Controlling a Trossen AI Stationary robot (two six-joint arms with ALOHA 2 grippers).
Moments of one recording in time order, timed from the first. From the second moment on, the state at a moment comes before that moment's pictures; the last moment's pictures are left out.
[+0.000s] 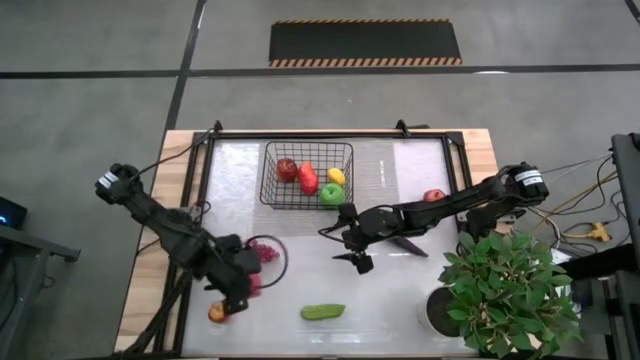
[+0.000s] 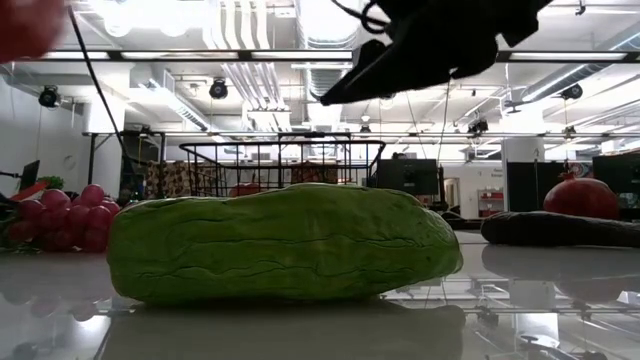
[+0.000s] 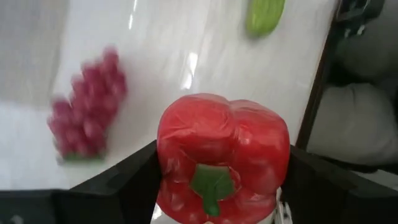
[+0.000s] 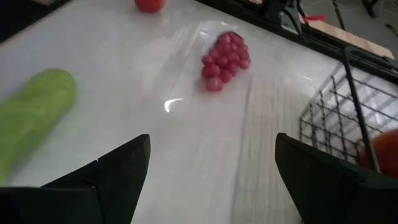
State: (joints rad) left arm -0.63 1.41 1.37 -1.16 -0.07 -0.91; right arm 0.16 1.58 0.91 0.15 -0.01 -0.29
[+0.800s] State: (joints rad) left arm -0.03 1.47 1.51 -1.14 -0.09 -0.12; right arm 0.10 1.34 0.72 0.22 -0.11 -0.29
